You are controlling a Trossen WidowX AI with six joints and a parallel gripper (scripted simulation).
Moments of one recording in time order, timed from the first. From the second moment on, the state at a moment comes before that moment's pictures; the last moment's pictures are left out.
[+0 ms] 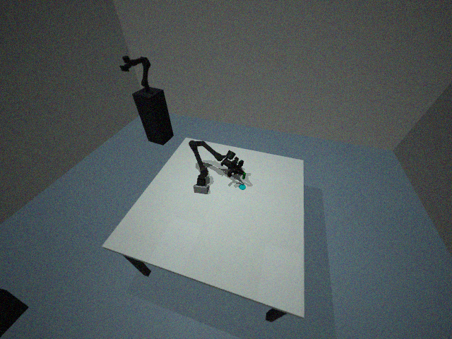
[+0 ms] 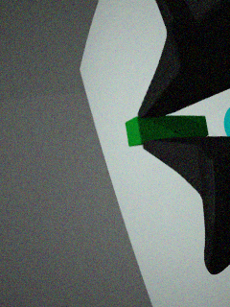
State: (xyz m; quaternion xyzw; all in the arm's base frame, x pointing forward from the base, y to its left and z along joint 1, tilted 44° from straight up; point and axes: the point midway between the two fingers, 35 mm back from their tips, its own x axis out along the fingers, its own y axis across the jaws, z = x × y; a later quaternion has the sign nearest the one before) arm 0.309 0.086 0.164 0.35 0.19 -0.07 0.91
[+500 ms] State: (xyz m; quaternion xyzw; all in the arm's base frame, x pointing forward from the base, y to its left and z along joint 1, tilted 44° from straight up) arm 0.309 0.101 0.155 0.36 0.18 -0.07 0.91
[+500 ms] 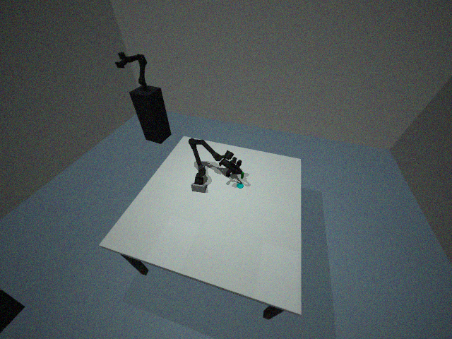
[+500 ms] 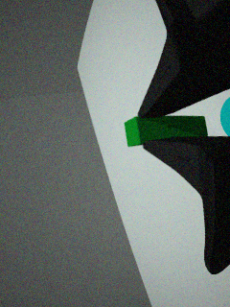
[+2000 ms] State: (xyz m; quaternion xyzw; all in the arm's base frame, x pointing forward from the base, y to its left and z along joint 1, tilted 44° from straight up) arm 0.286 0.158 0.087 0.36 0.19 -0.07 0.91
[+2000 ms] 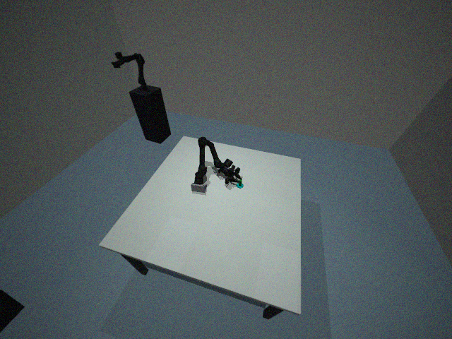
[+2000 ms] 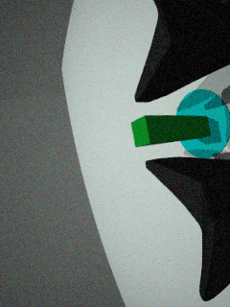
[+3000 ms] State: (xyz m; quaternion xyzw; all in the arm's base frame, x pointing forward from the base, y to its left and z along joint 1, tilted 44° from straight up) arm 0.306 0.100 0.140 0.33 0.22 -0.08 0.92
